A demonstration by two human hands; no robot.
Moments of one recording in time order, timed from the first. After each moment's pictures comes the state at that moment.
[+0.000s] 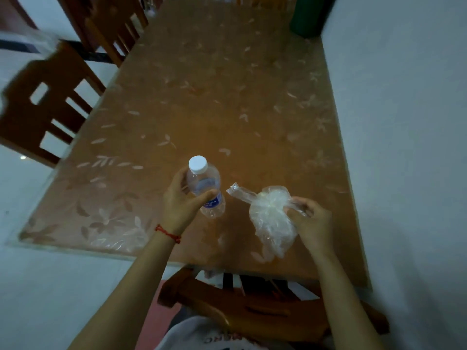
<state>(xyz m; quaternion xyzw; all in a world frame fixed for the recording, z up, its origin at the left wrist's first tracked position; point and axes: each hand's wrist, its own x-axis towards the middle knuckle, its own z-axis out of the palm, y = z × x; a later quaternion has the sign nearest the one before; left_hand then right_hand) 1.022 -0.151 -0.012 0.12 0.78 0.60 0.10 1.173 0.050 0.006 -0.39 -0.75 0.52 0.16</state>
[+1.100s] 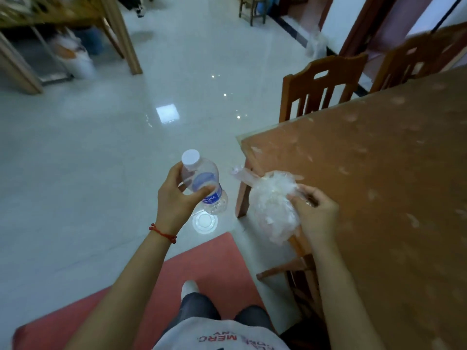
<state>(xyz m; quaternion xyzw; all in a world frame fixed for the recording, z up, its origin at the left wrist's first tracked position) 1.213 -0.454 0.015 -0.26 0.75 0.56 -0.23 1.108 -0.230 0.027 0.01 -0.80 0.59 -0.06</state>
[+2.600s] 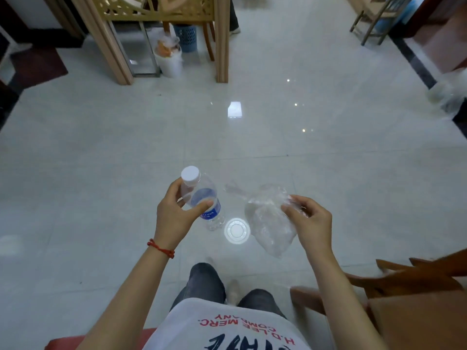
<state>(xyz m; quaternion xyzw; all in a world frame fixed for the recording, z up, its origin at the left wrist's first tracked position) 1.095 -0.889 -0.016 -0.46 0.67 0.52 -0.26 0.913 -0.724 -0.008 0.13 -0.79 0.56 -0.22</state>
